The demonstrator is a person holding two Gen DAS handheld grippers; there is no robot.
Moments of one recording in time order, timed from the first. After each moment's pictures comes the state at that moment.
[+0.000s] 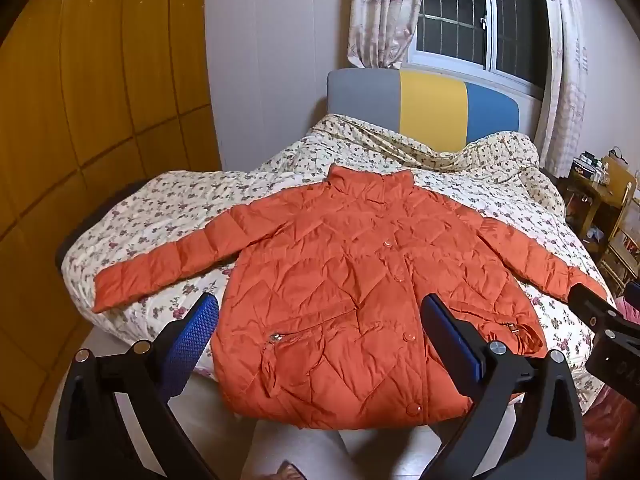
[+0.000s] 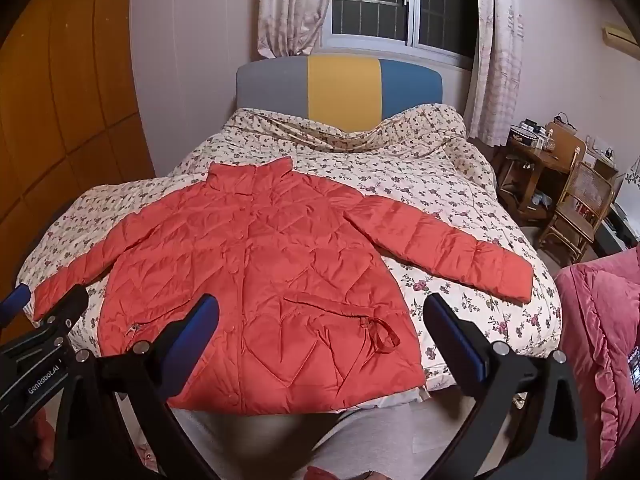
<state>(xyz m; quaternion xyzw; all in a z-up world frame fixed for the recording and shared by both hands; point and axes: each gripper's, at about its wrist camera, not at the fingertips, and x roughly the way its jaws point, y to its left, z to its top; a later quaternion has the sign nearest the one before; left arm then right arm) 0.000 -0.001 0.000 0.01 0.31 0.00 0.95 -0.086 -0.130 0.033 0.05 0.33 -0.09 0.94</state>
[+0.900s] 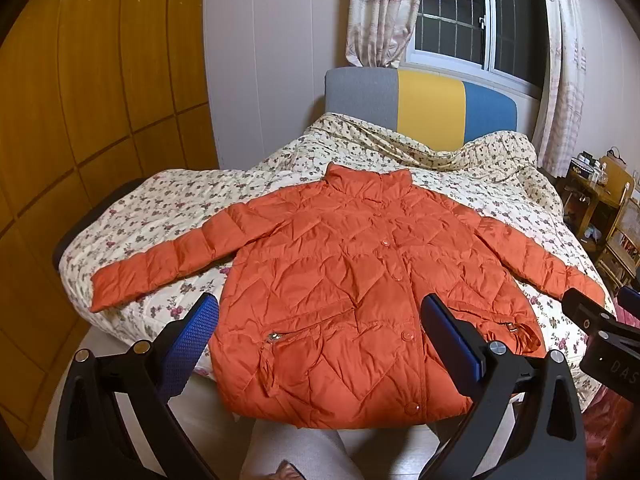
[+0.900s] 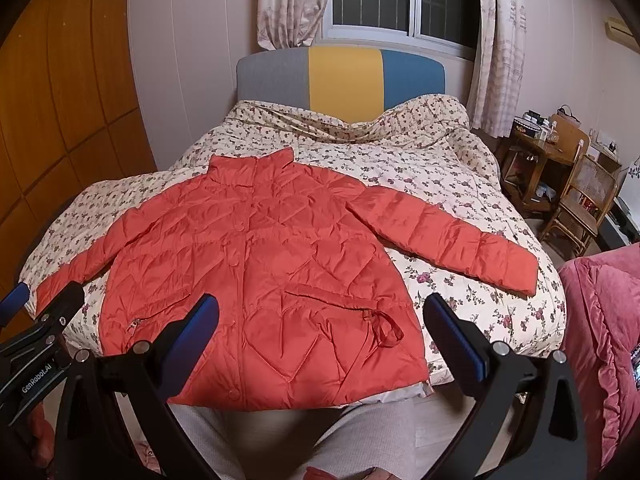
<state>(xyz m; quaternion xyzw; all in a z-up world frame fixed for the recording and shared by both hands) 0.001 -0.001 0.002 0.01 0.31 0.00 0.95 -0.082 -0.134 0.029 0.06 0.35 -0.08 0.93</state>
